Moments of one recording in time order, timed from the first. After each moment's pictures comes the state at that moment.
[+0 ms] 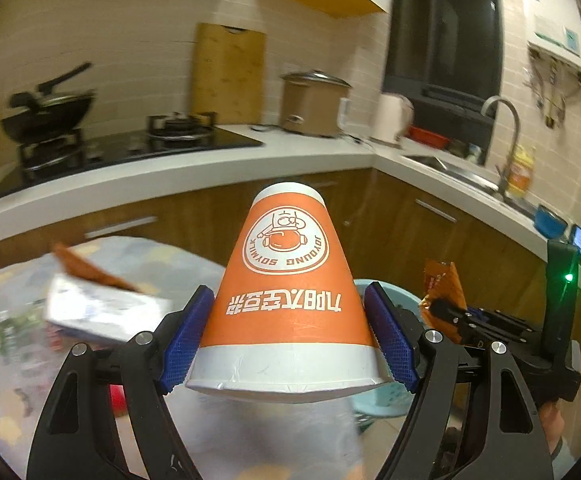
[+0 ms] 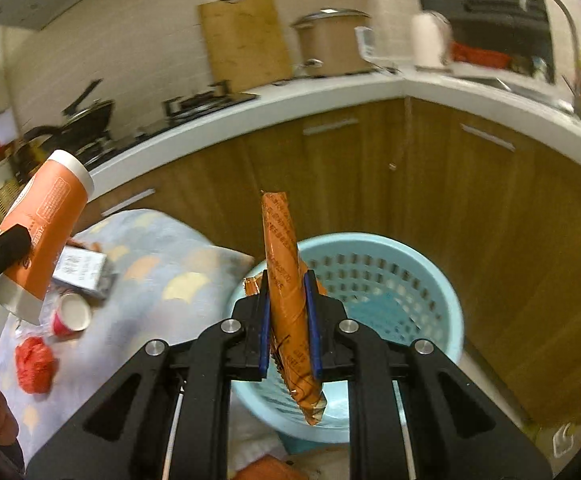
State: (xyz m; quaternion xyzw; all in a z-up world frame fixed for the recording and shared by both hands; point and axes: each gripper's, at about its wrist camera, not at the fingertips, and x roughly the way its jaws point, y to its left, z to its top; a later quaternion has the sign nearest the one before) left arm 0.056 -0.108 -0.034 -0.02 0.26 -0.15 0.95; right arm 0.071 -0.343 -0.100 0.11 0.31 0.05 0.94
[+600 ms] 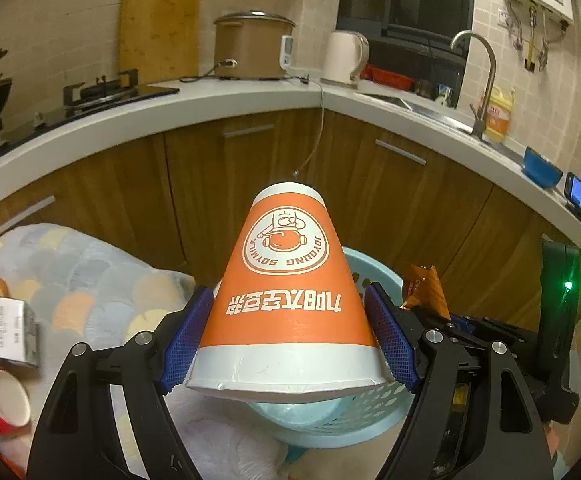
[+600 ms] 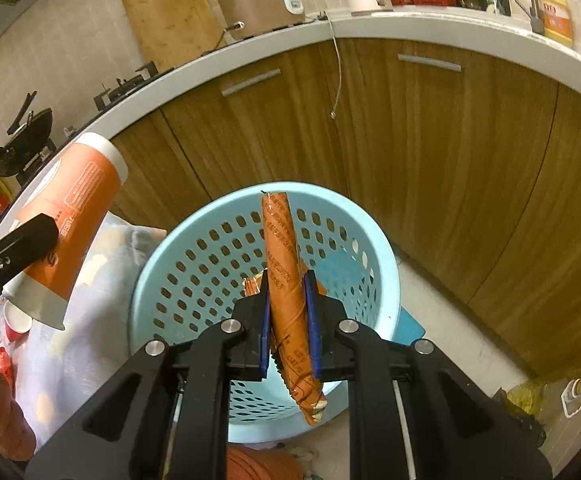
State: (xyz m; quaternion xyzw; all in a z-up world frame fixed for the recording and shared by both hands) left arm 0.121 -0.208 -0.098 0.02 0.33 -0.21 0.92; right arm 0.093 -0.403 -0.166 0.16 0.37 0.00 0.92
